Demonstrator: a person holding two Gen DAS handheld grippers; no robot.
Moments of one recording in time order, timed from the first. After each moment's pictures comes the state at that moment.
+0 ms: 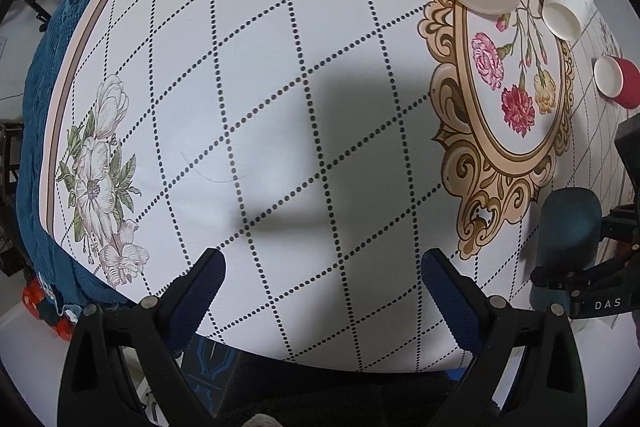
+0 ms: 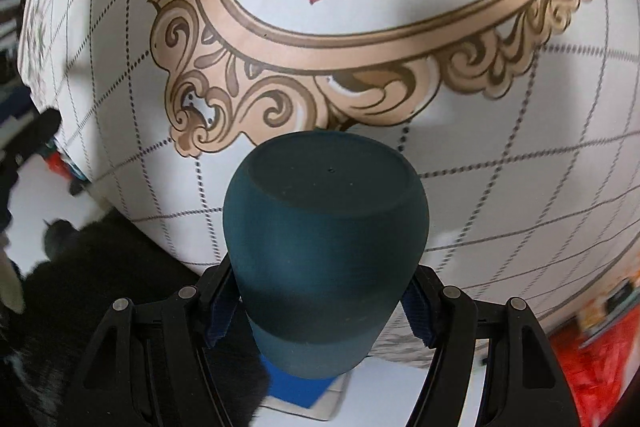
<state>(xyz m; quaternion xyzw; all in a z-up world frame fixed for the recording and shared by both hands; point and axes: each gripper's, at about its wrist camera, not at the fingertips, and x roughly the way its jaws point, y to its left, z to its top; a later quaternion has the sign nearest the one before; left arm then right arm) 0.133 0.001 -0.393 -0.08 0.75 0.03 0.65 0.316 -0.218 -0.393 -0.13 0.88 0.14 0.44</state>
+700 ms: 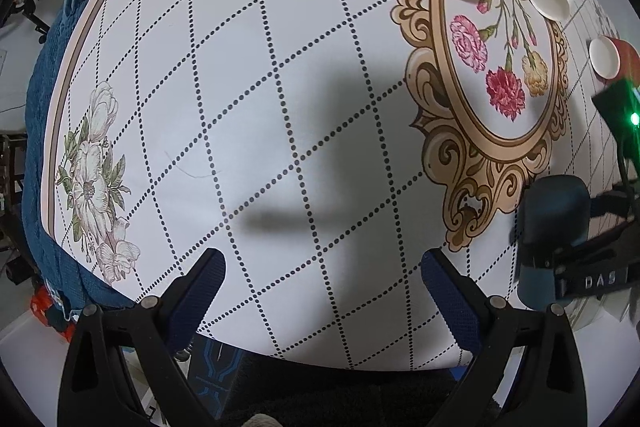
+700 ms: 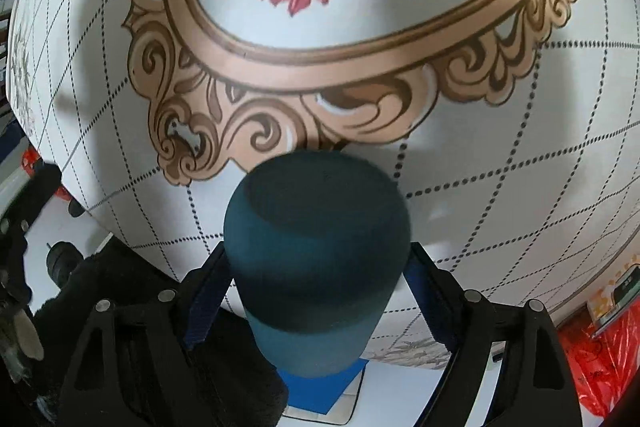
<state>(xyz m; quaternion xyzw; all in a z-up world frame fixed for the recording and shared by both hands) 0.130 -0.022 -0.392 -0.07 0.75 0.02 0.65 0.319 -0.217 -0.406 -0.13 0.87 0.11 0.46</state>
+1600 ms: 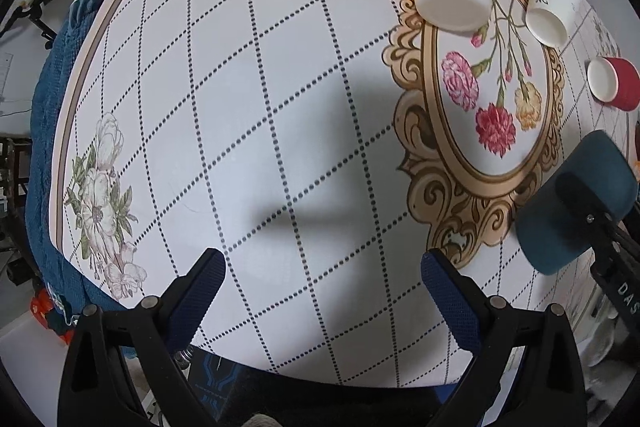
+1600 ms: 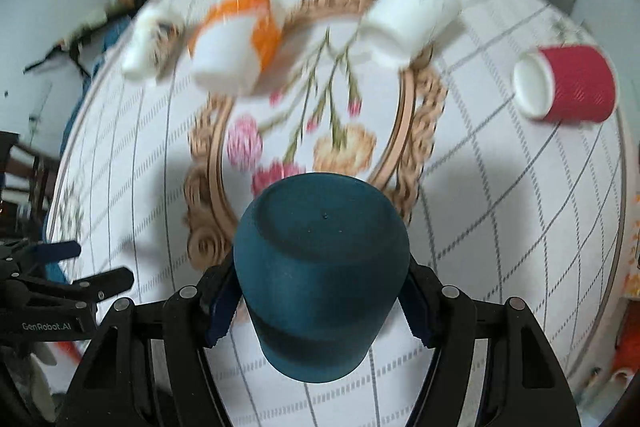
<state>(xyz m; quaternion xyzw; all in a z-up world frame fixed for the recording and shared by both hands) 0.154 -0.028 -0.372 -0.06 0.74 0.02 0.67 0.316 -0.291 -0.280 -0.01 0.60 0.06 0.80</state>
